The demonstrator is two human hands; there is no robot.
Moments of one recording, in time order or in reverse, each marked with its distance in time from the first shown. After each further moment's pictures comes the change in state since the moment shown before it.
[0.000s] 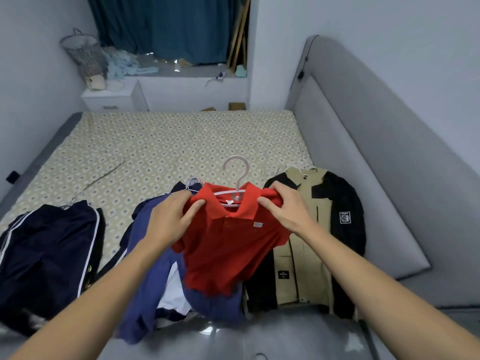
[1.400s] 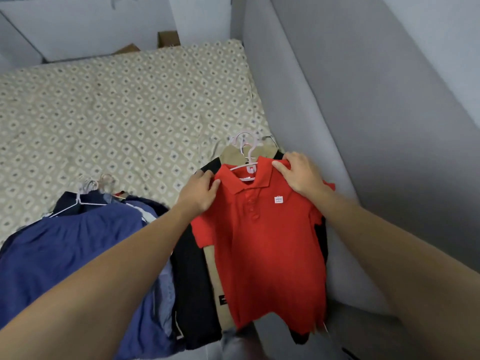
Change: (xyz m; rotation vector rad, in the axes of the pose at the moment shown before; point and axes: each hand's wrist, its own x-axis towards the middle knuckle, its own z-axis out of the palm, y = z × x) left_hand 0.293 0.142 0.436 -0.078 -0.574 -0.194; right_hand 0.204 0.458 -0.095 -0.358 -0.166 0.416
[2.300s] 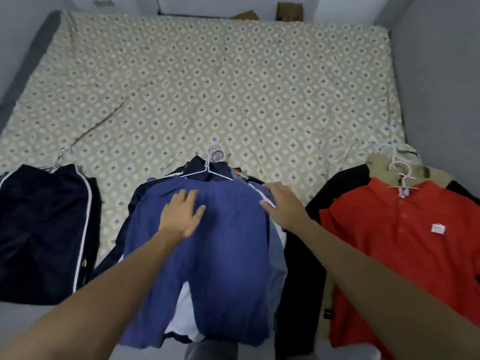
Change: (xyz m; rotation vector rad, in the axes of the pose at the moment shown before) left_hand -0.164 -0.441 -0.130 0.133 0.016 -0.372; right_hand -0.028 -0.385 0.288 0.146 -0.413 -0.327
